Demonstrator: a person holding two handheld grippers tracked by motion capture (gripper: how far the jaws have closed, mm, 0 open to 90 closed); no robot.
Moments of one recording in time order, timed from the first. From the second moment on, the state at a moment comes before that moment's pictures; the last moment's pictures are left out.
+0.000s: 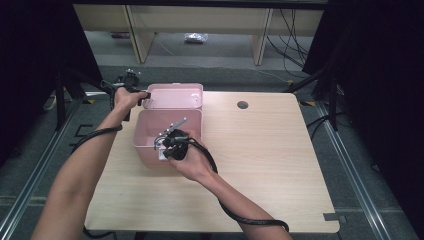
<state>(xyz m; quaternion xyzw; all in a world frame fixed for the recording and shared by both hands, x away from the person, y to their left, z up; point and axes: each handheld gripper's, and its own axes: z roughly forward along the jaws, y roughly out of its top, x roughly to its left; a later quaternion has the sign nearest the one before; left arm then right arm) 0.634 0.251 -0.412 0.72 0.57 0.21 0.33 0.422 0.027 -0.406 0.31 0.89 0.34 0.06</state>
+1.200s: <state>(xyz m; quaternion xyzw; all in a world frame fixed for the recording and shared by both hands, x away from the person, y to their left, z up) 0.659 0.247 -0.417 0.72 0.59 0.21 0.29 0.422 0.025 -0.408 0.31 0.88 0.35 0.05</state>
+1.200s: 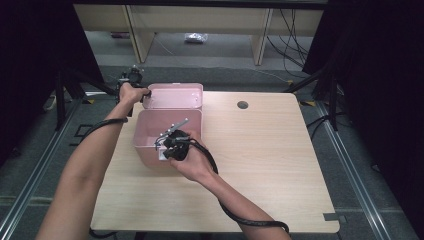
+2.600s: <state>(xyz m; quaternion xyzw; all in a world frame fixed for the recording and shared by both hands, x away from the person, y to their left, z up) 0.654 0.239 -0.403 0.69 0.62 0.21 0.30 0.423 0.026 -0.408 0.32 0.89 0.34 0.05</state>
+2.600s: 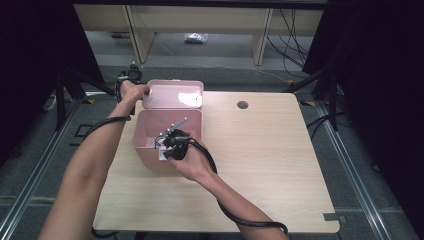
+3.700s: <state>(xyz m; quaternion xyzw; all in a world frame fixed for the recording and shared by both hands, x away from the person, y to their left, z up) 0.626 0.241 -0.364 0.68 0.59 0.25 0.36 0.421 0.029 -0.410 0.32 0.89 0.34 0.04</state>
